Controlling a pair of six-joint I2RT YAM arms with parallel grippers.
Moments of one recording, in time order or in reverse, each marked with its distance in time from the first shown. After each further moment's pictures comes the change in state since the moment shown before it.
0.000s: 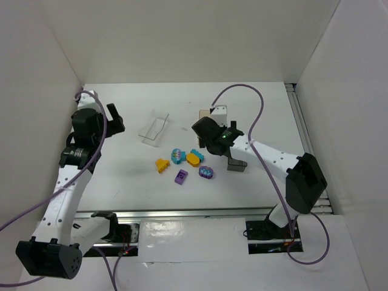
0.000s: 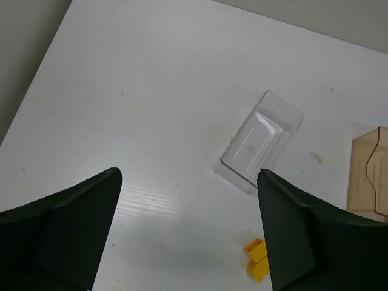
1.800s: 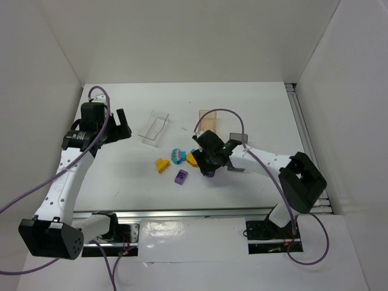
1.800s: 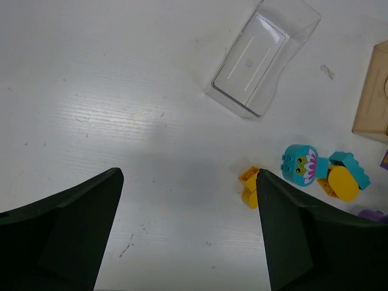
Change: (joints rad) left arm 0.000 0.152 0.148 -0.328 0.140 -0.045; right arm -0.007 0.023 -0.237 0.154 -0.653 -0.379
